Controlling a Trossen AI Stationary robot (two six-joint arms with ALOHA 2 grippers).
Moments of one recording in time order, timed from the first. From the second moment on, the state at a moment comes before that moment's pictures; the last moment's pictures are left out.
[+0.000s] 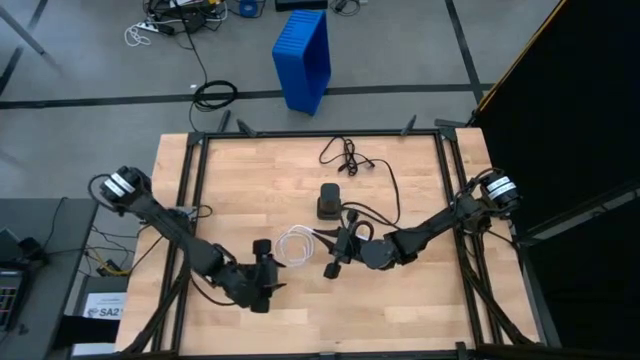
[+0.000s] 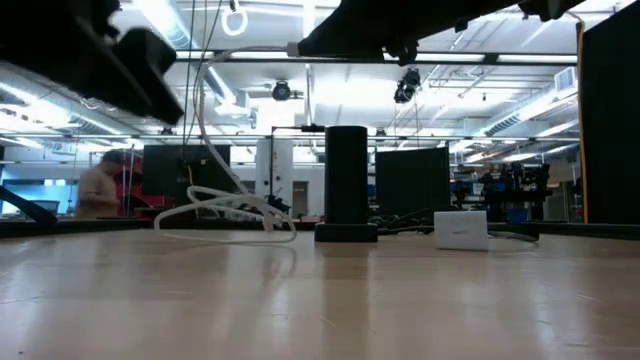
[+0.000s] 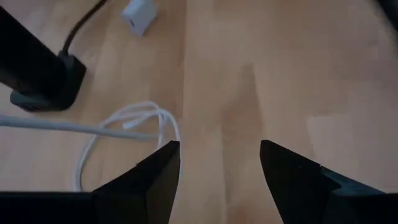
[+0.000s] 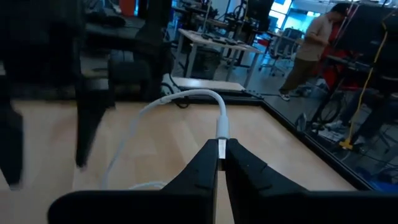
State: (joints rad) left arm -0.68 1.50 0.80 -0.18 -0.58 -0.40; right arm 0.41 1.78 0.96 0.65 0.83 -0.08
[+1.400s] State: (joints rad) left arm -0.49 1.72 0.80 -0.12 -0.51 -0.42; right arm 0.40 1.78 0.96 0.66 0.78 -0.09
